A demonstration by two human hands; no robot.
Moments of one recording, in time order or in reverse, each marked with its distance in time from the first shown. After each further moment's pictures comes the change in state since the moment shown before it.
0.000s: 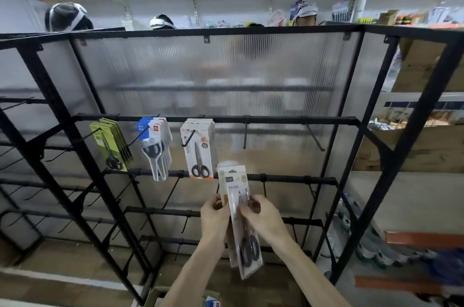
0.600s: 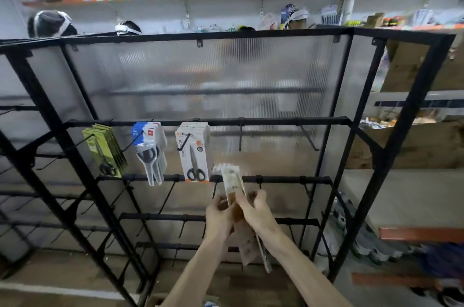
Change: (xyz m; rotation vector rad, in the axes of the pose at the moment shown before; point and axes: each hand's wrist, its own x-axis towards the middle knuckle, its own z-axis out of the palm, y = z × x) left_hand -0.006 0.006 0.012 0.012 -0.098 0.011; right_hand -0.004 -0.021 0.005 0.275 -0.004 0.090
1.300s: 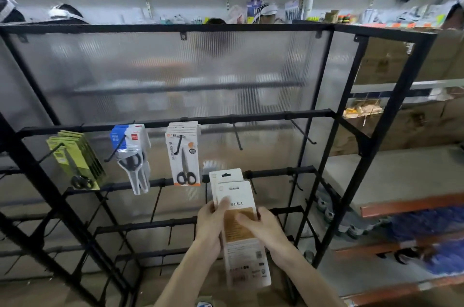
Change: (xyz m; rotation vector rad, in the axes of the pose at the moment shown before) left_hand 0.030 0.007 -0.045 -0.123 -0.142 -0.177; right_hand -0.009 0.022 0.025 0.055 0.055 0.035
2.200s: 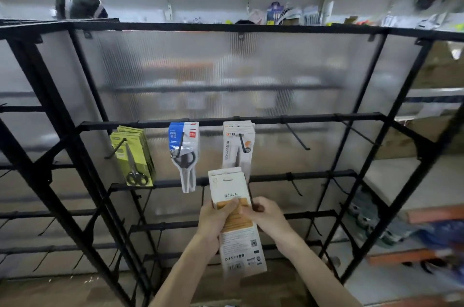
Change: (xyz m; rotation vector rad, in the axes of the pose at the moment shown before) left_hand 0.038 0.052 -0.155 0.029 -0.111 0.029; right_hand 0.041 -0.030 0.148 -0.149 0.014 0.006
